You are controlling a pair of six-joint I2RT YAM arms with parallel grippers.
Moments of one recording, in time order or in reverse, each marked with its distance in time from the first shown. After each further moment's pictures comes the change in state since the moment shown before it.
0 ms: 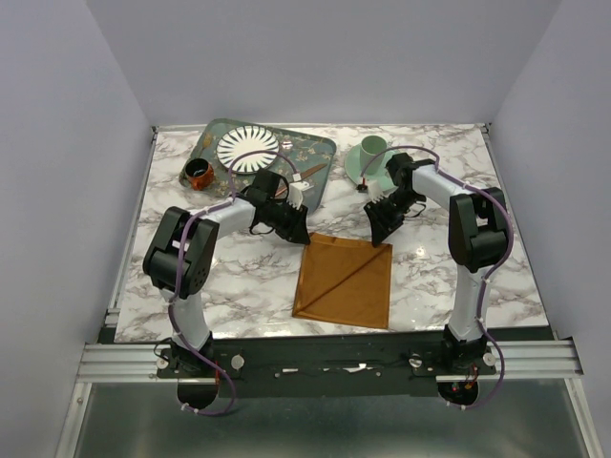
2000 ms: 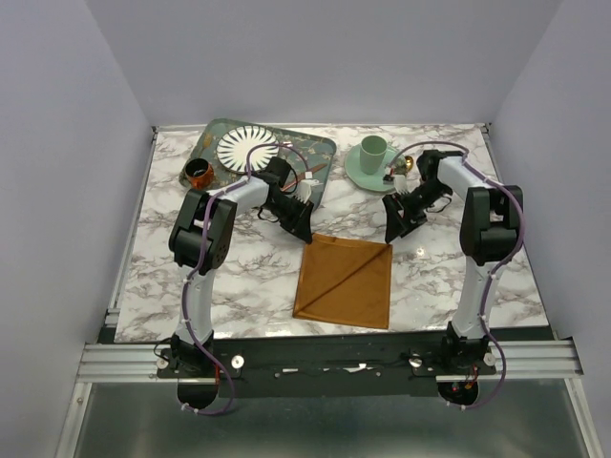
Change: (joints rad) left arm 0.005 0.271 0.364 -0.398 0.090 0.184; right arm -0.173 0.038 0.092 -0.207 -0.100 -0.076
